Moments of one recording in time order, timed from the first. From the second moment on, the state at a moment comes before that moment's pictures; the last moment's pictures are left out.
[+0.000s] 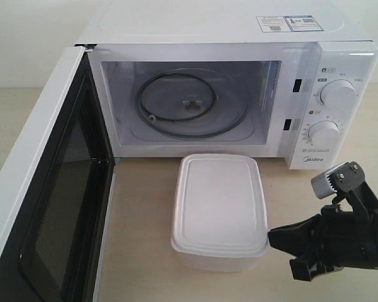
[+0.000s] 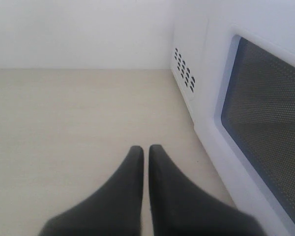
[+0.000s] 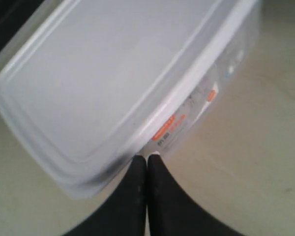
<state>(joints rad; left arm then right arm) -0.06 0.00 0.00 -0.12 0.29 0.05 0.08 1.70 -0.29 -1.13 -0.84 0.71</state>
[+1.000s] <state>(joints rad) -0.06 0.00 0.00 -0.12 0.29 0.05 0.08 1.65 -0.29 -0.92 -0.84 0.82</state>
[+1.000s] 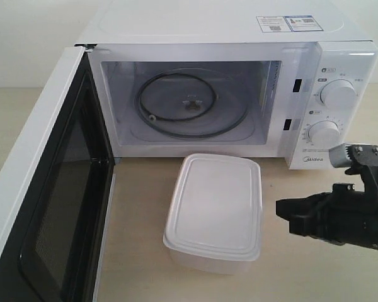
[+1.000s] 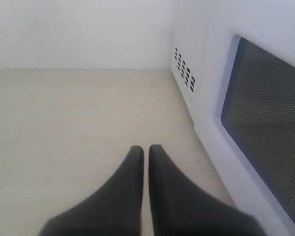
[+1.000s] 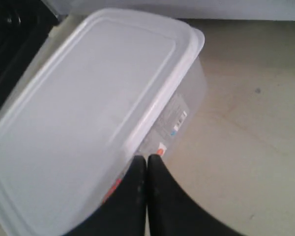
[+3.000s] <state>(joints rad) -0.06 0.00 0.00 -0.12 0.29 0.05 -0.16 1.81 -0.47 -1.43 -1.06 1.59</state>
